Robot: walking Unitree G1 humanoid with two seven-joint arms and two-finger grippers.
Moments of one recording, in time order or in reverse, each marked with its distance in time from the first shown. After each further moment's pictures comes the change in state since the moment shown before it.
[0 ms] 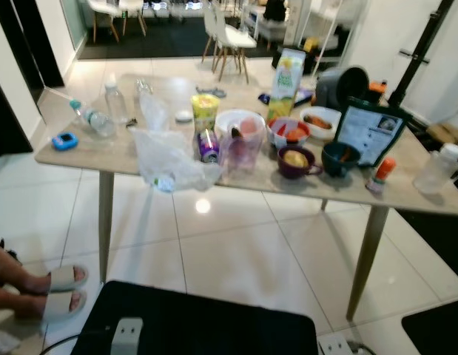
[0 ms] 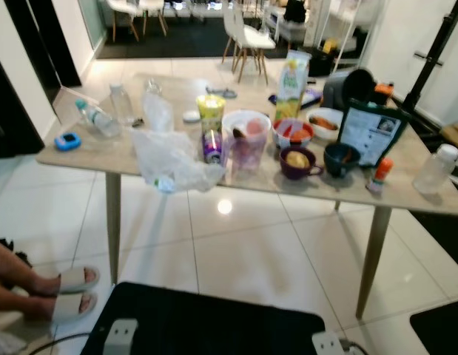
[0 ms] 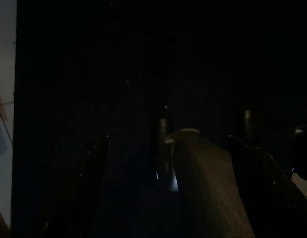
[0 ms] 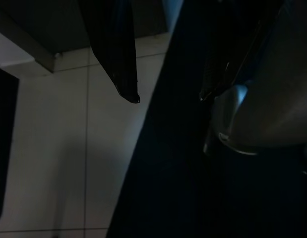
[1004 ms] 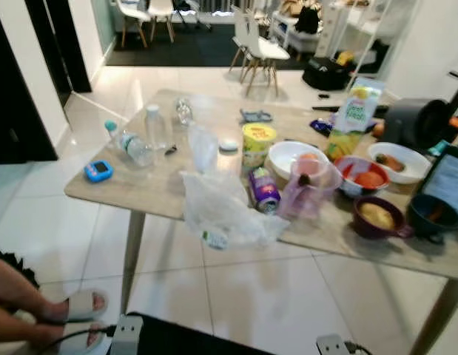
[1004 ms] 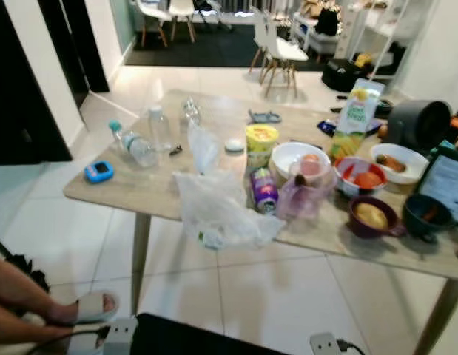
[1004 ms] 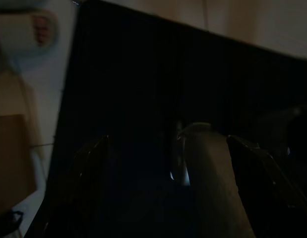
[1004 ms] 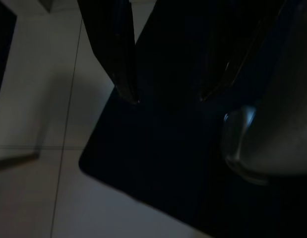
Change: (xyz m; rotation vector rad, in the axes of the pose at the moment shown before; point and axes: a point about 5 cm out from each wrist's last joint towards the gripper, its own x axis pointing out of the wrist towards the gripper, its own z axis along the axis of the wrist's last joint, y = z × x) left arm 0.002 -0.004 0.005 0.014 -0.012 -0.014; right arm -0.001 -0.002 -0.007 0.012 0.015 -0.004
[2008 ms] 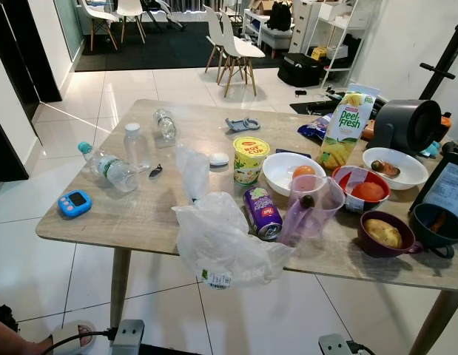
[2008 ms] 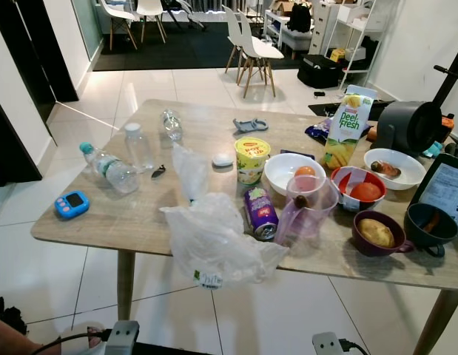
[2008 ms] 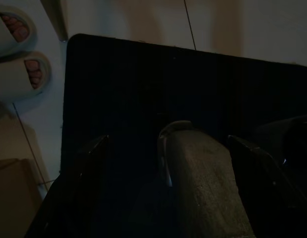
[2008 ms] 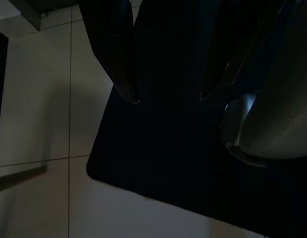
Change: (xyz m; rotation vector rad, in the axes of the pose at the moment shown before) left arm 0.000 -0.003 -0.006 -0.004 0.012 -0.010; right arm 0.000 -0.001 0.002 0.002 0.006 -0.003
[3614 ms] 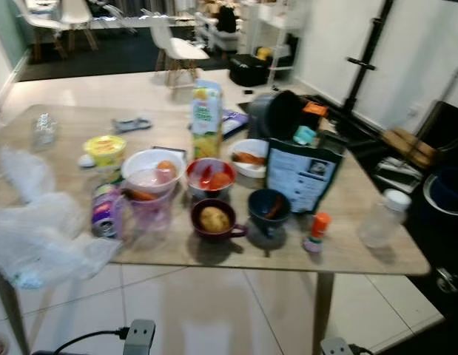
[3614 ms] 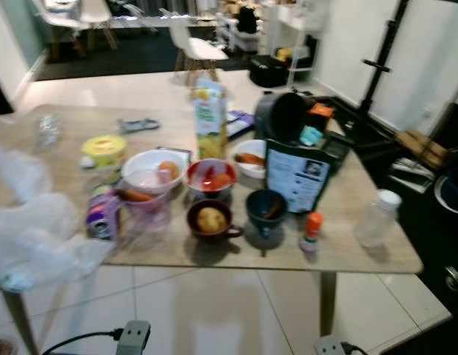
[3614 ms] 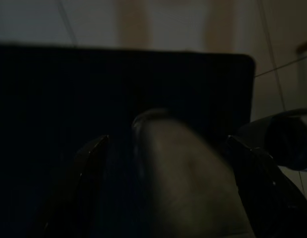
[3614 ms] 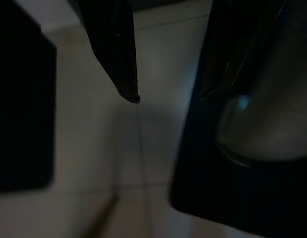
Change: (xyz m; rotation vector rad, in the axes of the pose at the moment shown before) left arm 0.003 -0.013 -0.002 0.017 0.014 -0.039; right arm 0.000 0.005 0.002 -0.036 -0.020 0.065
